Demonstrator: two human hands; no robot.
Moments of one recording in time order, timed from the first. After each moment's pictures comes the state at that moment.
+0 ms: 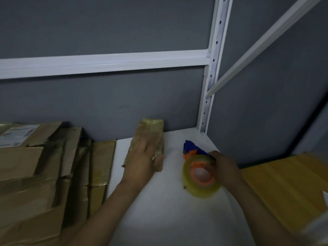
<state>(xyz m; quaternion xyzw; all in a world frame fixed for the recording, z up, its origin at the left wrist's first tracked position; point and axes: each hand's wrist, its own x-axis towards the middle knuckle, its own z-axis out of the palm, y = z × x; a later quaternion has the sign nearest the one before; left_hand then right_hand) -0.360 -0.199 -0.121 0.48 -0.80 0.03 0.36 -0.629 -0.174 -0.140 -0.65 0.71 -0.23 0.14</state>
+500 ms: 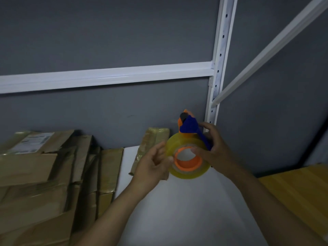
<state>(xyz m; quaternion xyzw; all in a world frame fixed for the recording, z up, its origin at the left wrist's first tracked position) -0.377 -0.156 -0.062 0.43 -0.60 -0.47 0.49 -0.584 -0.175 -0.047 -0.67 0.41 -0.51 0.35</state>
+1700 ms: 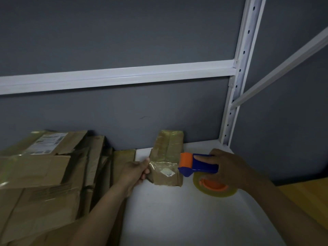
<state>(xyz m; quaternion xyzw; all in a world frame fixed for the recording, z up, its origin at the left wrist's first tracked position) -0.284 -0.232 -0.124 0.62 -0.47 -0.48 0.40 -0.586 -0.214 -0.081 -0.84 0.53 -0.09 0.07</state>
